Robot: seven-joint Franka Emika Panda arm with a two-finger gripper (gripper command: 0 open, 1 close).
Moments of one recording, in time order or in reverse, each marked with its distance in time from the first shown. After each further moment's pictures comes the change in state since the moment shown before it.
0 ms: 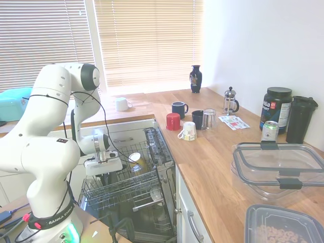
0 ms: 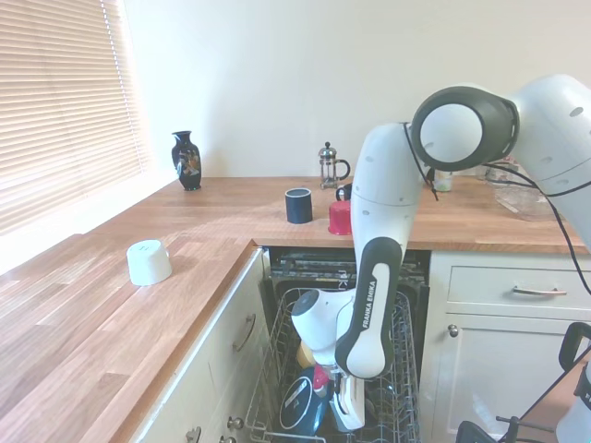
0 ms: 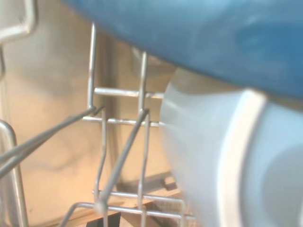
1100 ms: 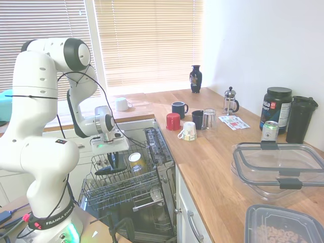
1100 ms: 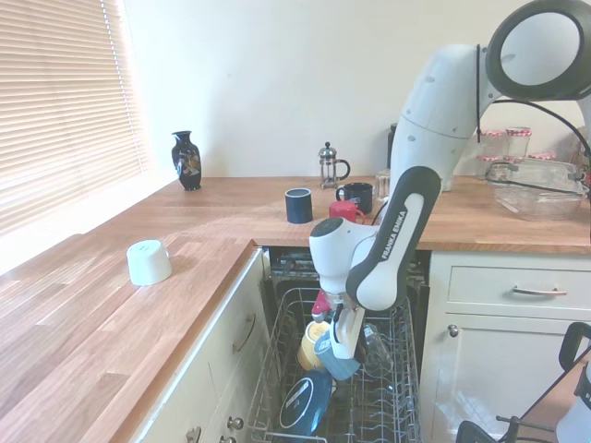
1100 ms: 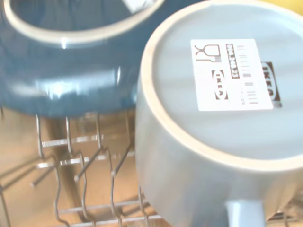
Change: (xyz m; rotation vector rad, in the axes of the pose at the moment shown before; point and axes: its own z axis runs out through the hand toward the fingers) arm 0.003 0.084 -0.118 0.161 0.165 0.207
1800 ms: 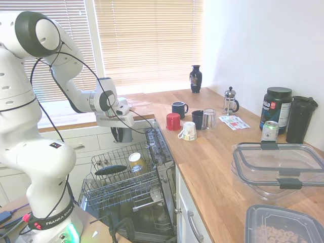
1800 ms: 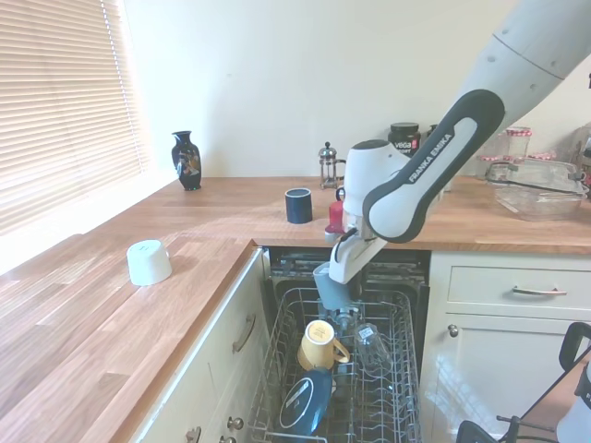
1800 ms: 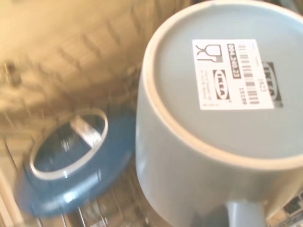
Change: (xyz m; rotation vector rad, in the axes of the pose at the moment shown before) arm 0.010 0.080 -0.134 0.250 0.126 0.346
